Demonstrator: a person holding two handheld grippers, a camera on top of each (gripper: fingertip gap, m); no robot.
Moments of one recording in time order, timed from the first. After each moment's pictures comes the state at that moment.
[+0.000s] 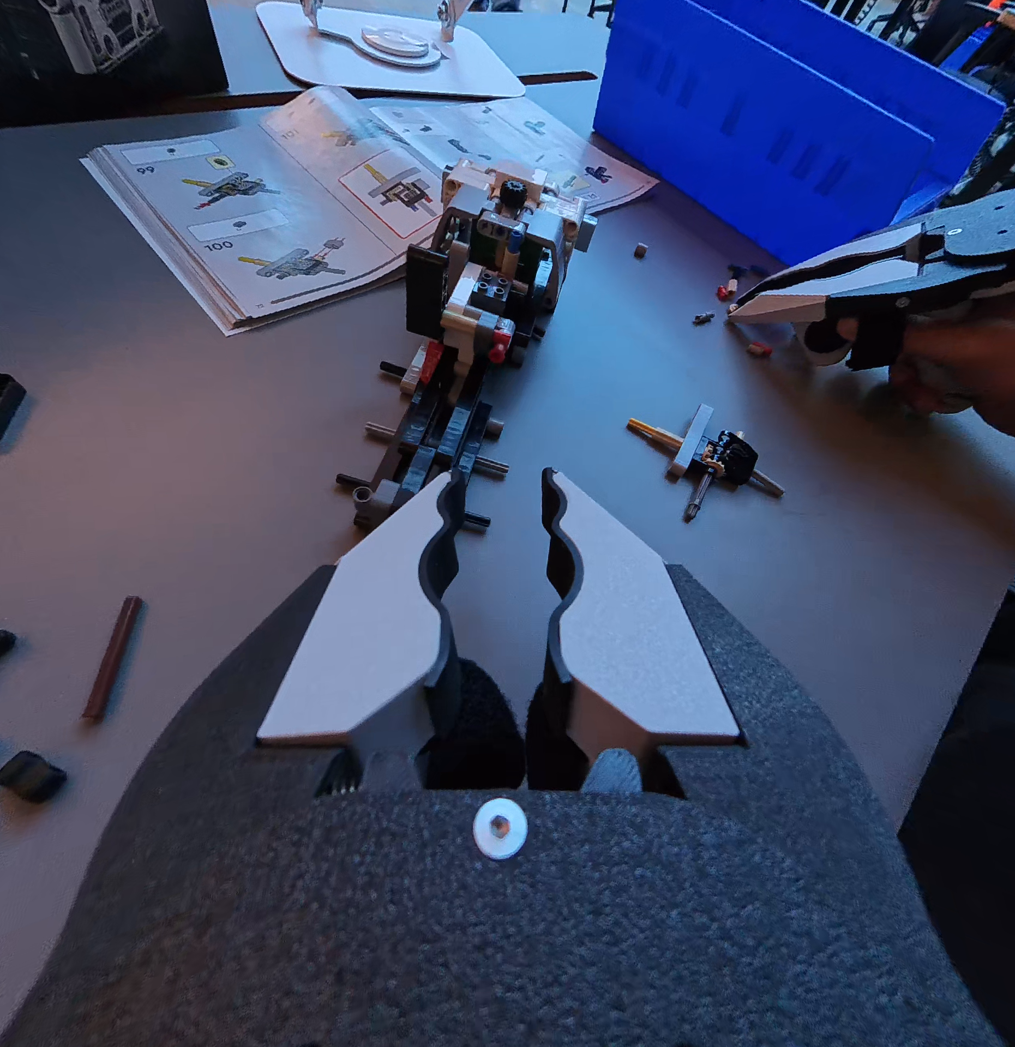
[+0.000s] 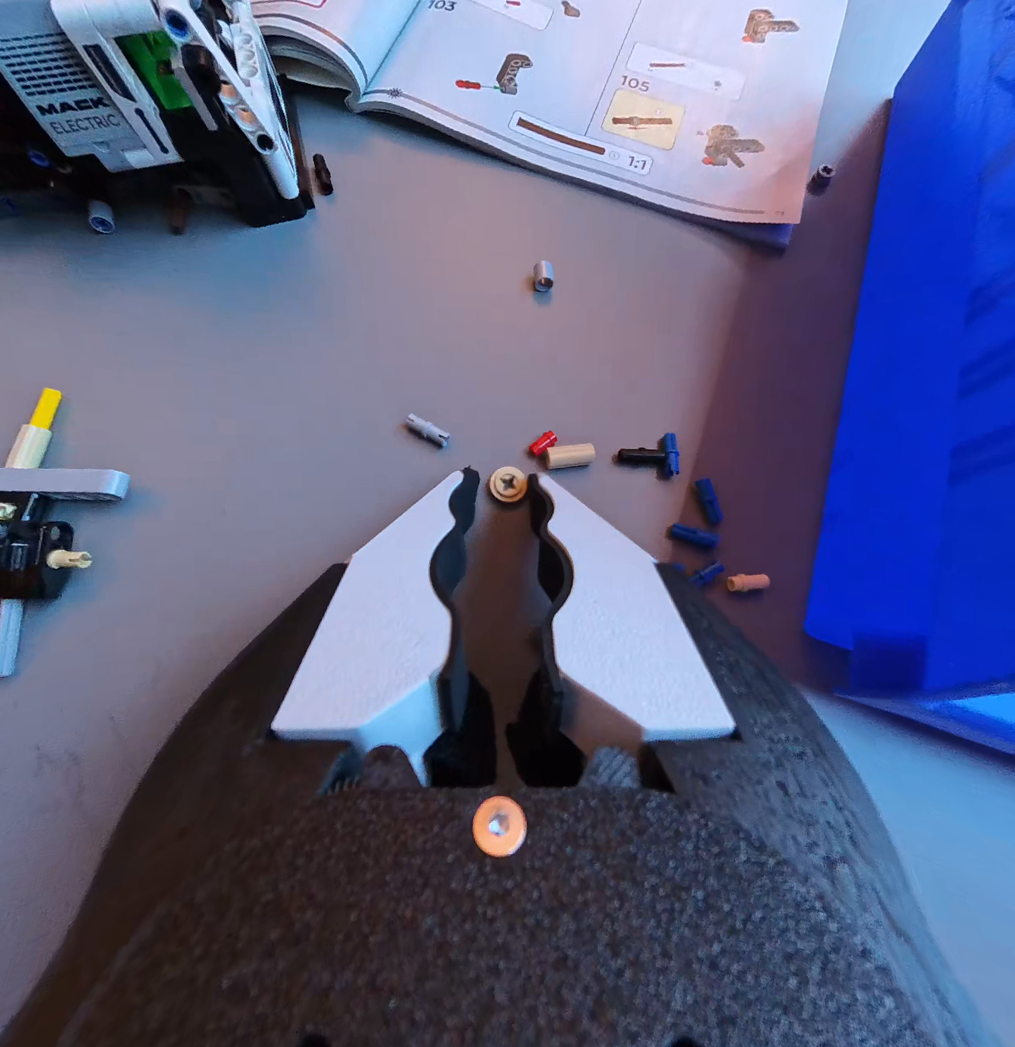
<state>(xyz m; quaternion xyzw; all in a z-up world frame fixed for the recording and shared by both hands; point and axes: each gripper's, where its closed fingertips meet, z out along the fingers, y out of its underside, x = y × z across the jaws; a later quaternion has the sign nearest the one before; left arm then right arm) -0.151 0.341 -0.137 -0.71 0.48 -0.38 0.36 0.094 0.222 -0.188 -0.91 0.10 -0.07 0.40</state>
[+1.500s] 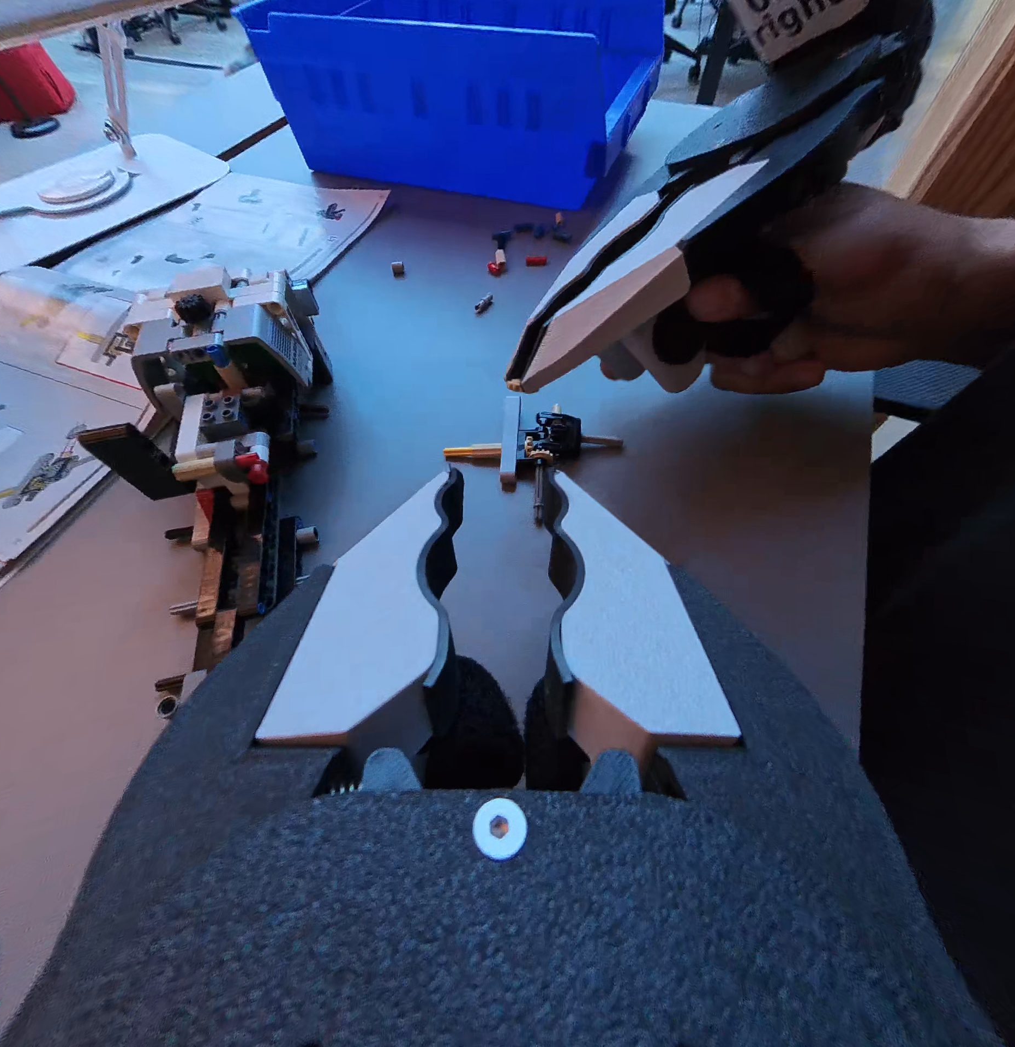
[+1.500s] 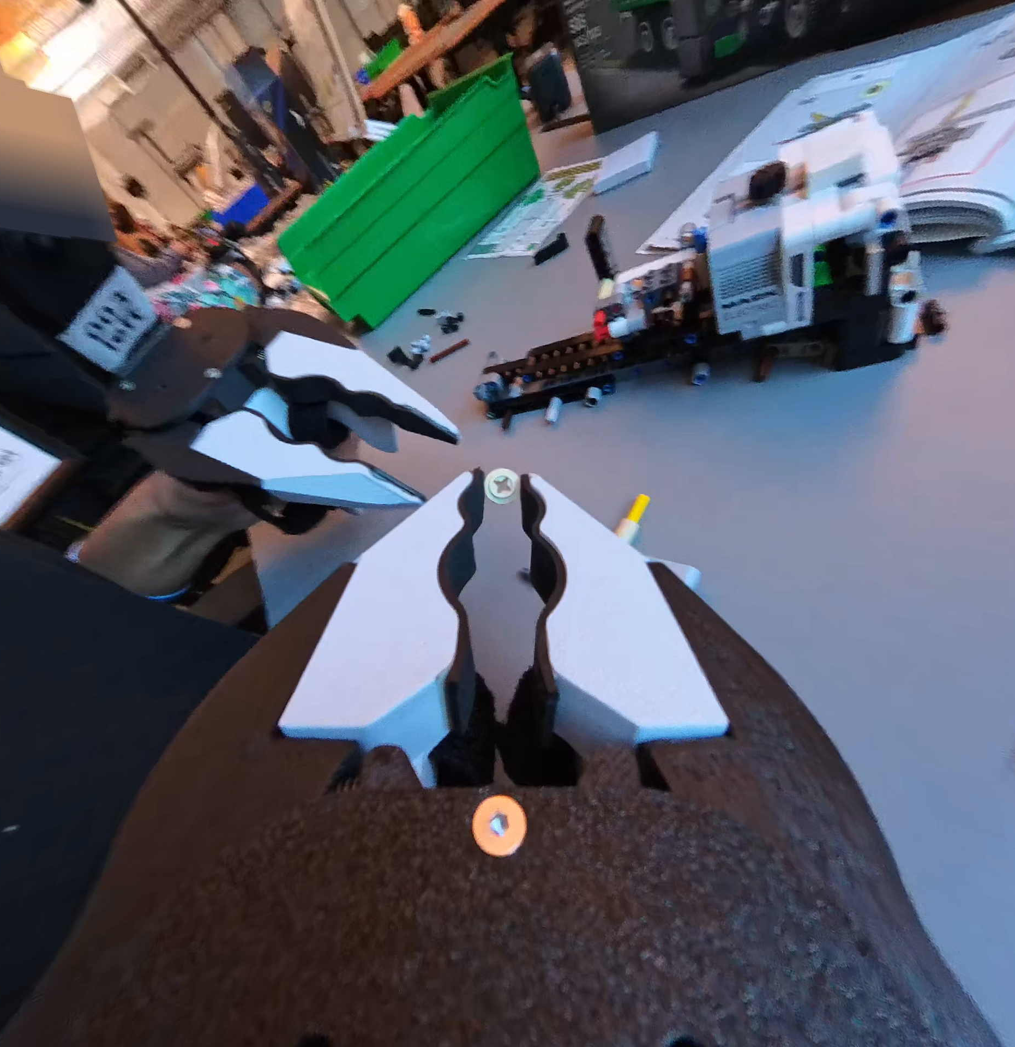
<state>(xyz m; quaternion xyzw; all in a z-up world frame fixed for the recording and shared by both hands) -0.116 0.261 -0.129 -0.53 0.66 -0.40 0.35 -0.084 0.254 -0.124 -0.81 0.02 0.28 0.52</state>
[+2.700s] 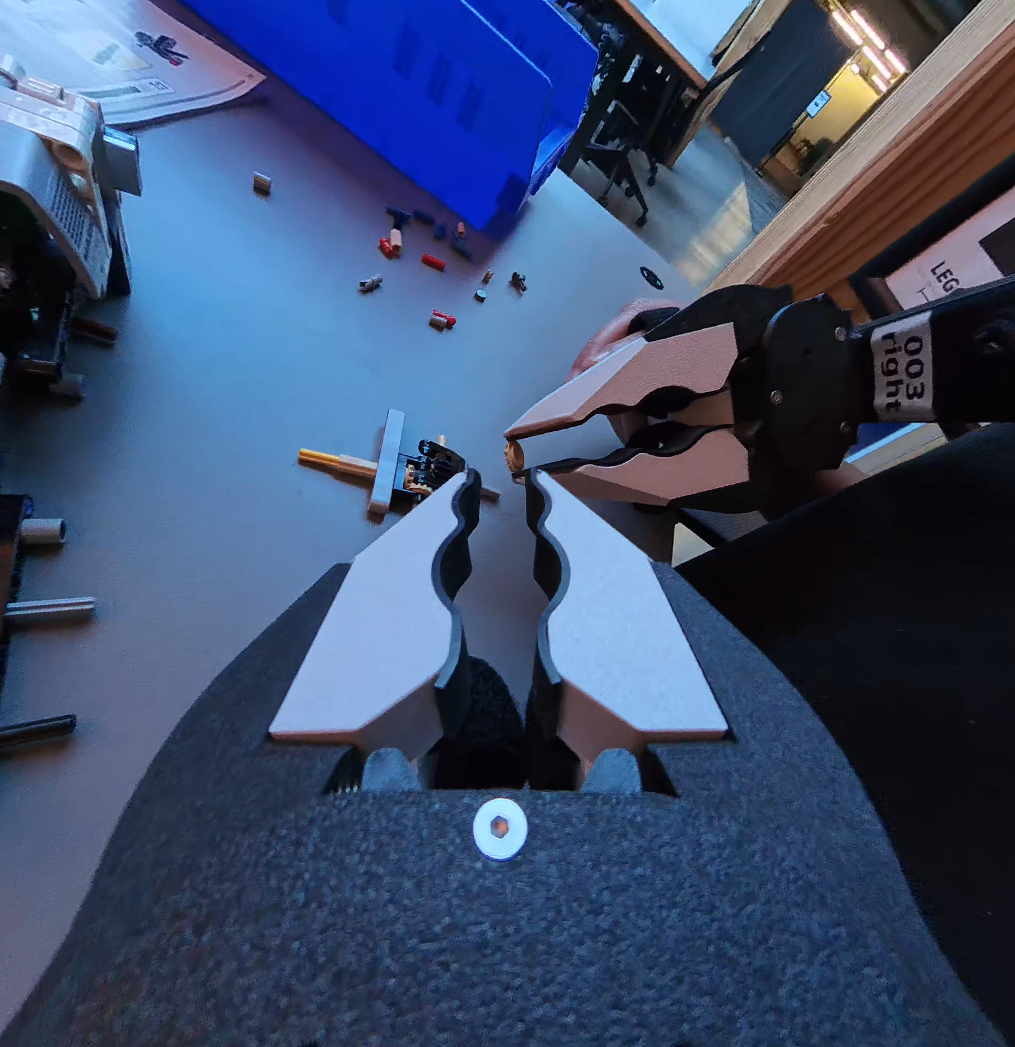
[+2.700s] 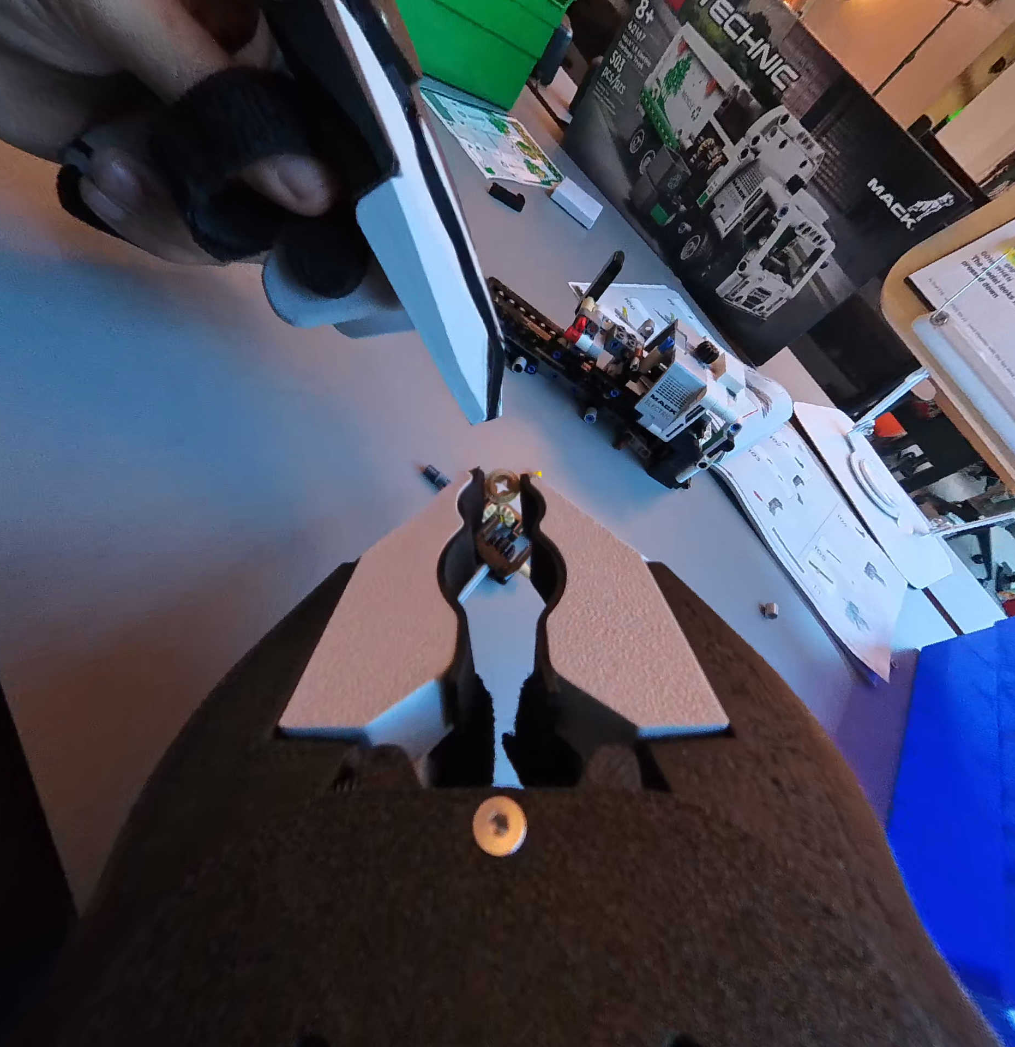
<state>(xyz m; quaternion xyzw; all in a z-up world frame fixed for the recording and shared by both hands) -0.094 0.226 -0.129 -0.60 0.57 -0.54 0.15 -0.082 0.221 -0.136 -0.79 -0.27 -0.12 0.54</state>
